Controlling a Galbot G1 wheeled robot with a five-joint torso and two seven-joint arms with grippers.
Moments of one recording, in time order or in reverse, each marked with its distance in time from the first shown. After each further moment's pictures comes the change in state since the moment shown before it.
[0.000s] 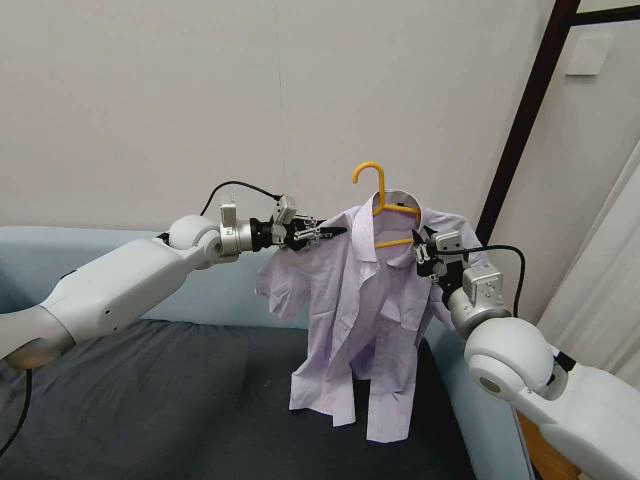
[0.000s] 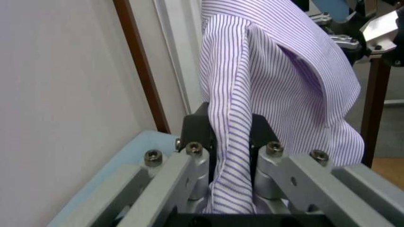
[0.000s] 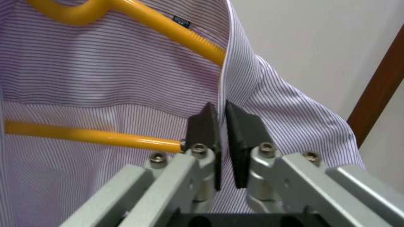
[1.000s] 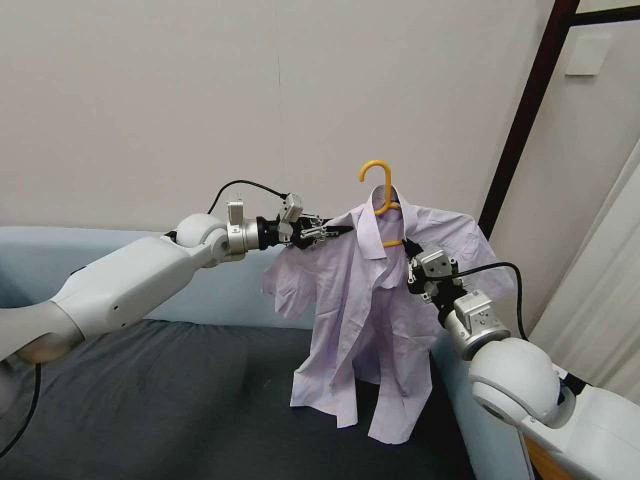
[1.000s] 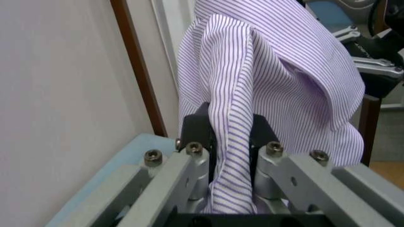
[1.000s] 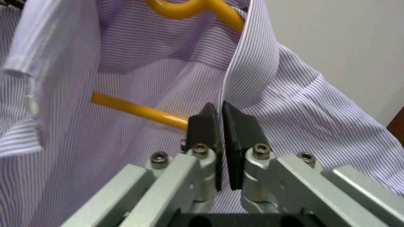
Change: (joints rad) left arm -0.017 -0.019 0.022 0.024 -0.029 -0.006 0.013; right arm -0.061 -0.048 -0.011 0.046 -0.143 0.024 -0.121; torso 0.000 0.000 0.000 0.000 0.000
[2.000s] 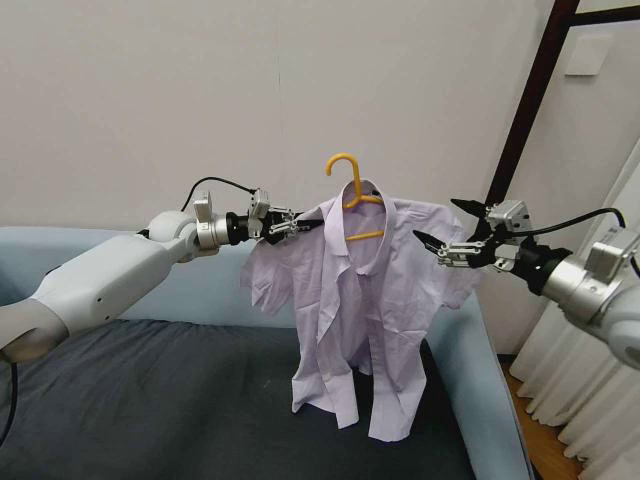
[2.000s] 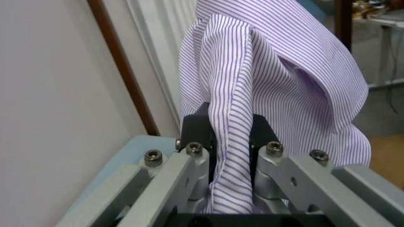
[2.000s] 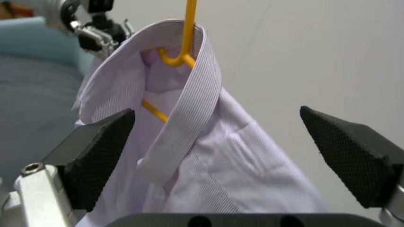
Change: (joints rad) left arm 0.004 0.040 0.001 0.092 0.006 -0.122 0.226; right arm 0.088 -0.479 0.218 -0.061 0.514 0.180 -0.800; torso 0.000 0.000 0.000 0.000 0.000
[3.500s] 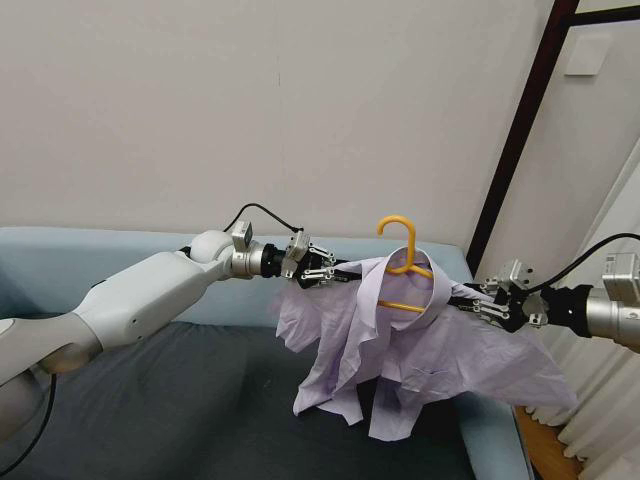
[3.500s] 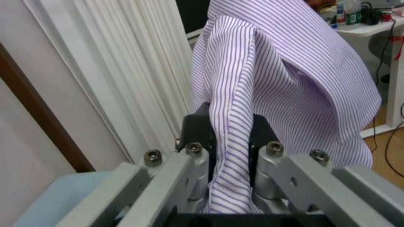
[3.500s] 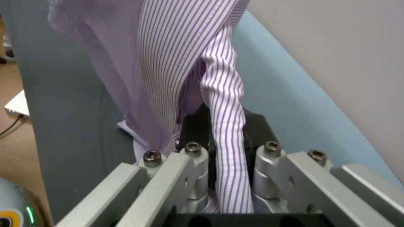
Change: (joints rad) left arm 0.069 -0.096 -0.013 -0.064 0.061 -0.069 0.081; right arm -0.031 -0.175 -0.072 0.028 -0.057 -0.119 -0.189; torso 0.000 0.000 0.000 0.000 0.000
